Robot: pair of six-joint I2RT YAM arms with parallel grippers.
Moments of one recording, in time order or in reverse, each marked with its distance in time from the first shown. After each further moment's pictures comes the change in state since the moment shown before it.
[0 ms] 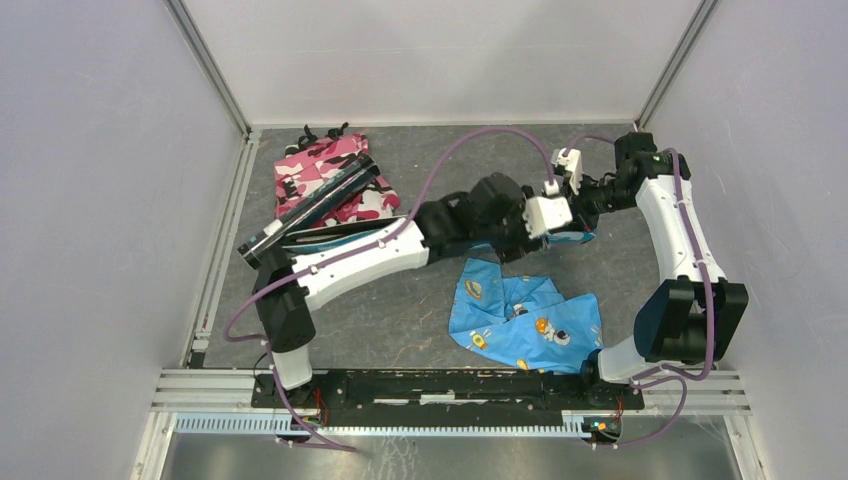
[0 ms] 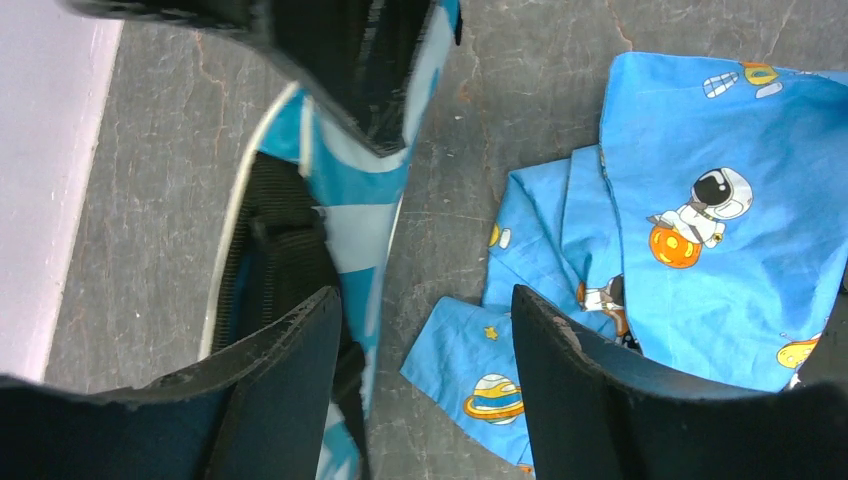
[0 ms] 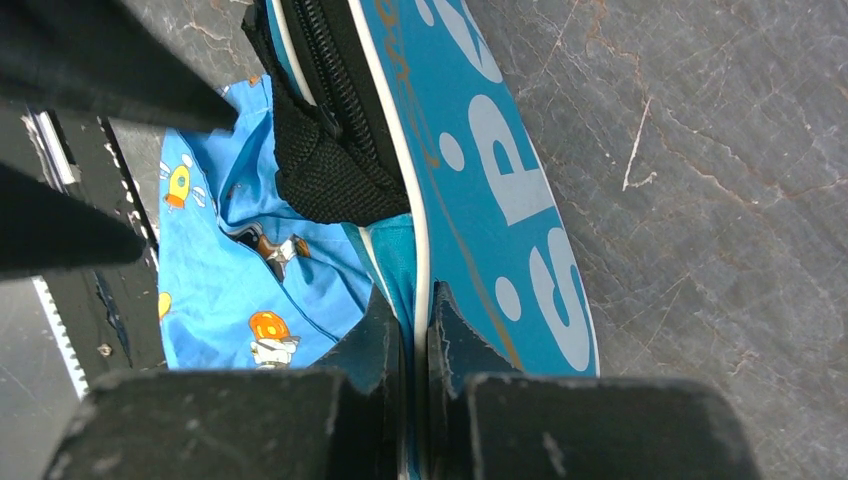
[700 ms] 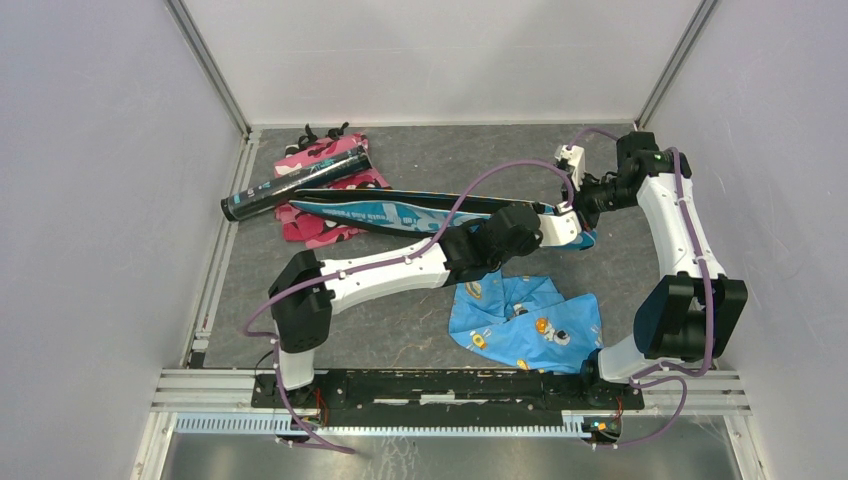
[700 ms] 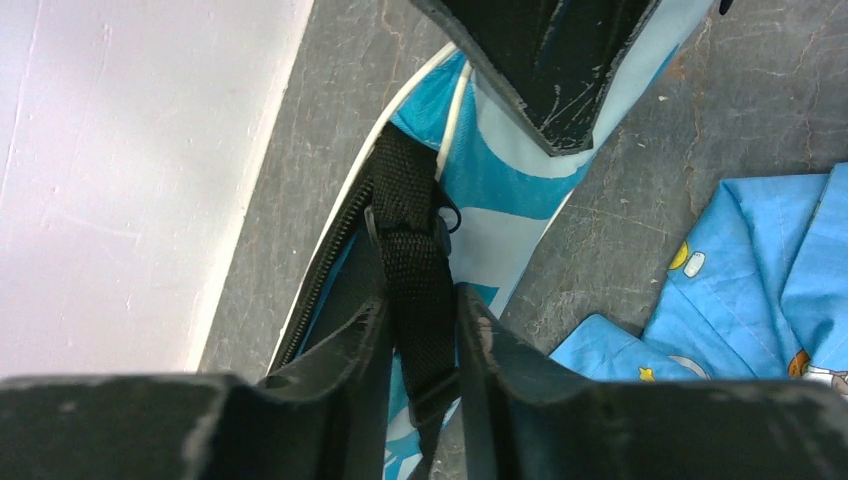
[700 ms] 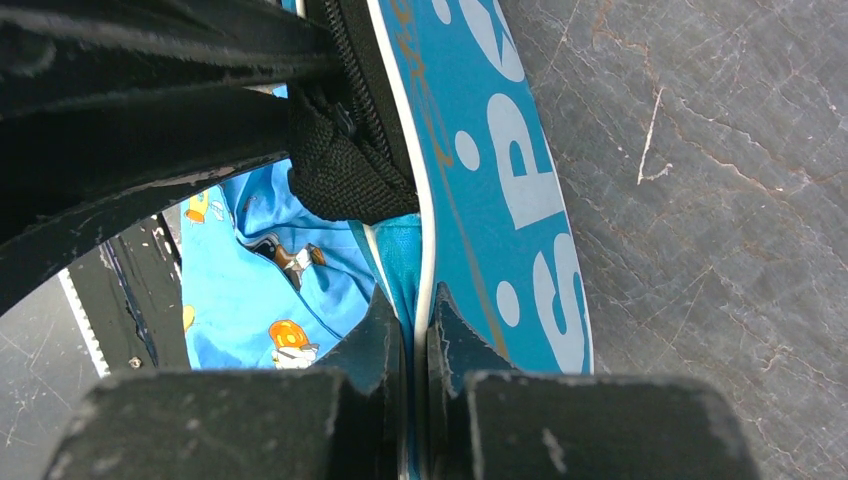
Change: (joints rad) left arm -0.064 0.069 -0.089 0.236 -0.431 0.140; right arm -0.012 0.011 0.003 -0.002 -0.021 0.069
